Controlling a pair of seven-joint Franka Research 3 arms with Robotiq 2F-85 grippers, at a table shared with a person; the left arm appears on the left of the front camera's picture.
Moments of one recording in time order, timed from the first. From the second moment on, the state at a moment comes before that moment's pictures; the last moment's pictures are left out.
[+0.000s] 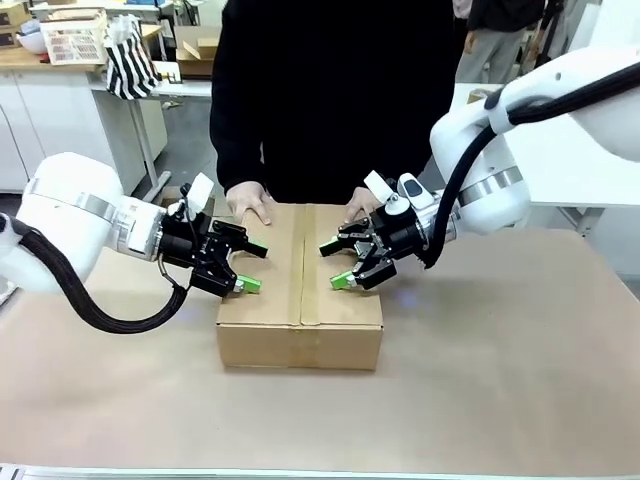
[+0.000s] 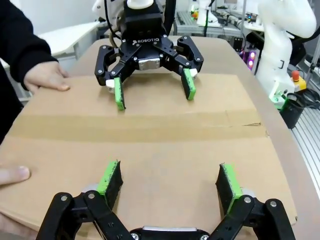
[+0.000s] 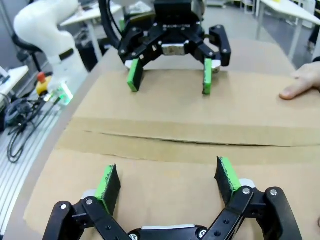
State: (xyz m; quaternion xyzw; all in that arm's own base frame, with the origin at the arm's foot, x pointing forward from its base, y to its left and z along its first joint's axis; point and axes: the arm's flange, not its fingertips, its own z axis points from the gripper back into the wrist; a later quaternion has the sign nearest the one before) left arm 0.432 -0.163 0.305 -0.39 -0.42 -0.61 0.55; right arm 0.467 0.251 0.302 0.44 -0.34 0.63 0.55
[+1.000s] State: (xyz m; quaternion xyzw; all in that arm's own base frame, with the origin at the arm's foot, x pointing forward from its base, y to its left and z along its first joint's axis) left arm 0.442 -0.176 0.303 -0.41 -0.41 -0.60 0.55; right arm 0.479 0.223 0.304 0.43 -0.35 0.60 0.57
